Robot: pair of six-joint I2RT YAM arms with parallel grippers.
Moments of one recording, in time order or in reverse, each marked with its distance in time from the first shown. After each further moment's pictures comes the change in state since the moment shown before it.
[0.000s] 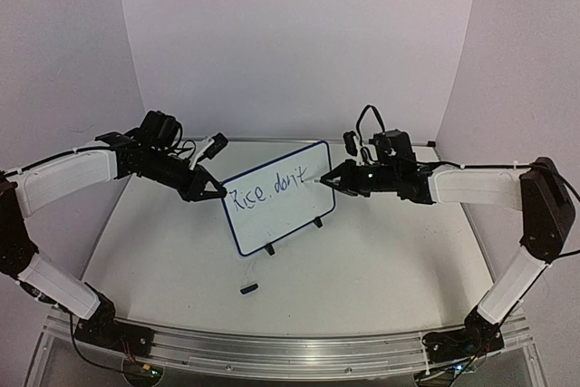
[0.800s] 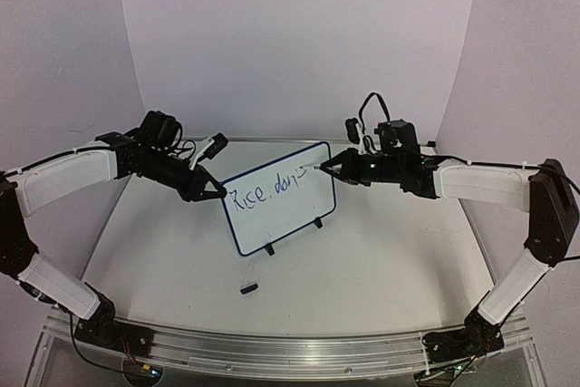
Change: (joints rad) left arm 0.000 0.000 0.000 0.000 0.000 0.001; right arm 0.001 -0.034 0.042 0.001 0.003 -0.015
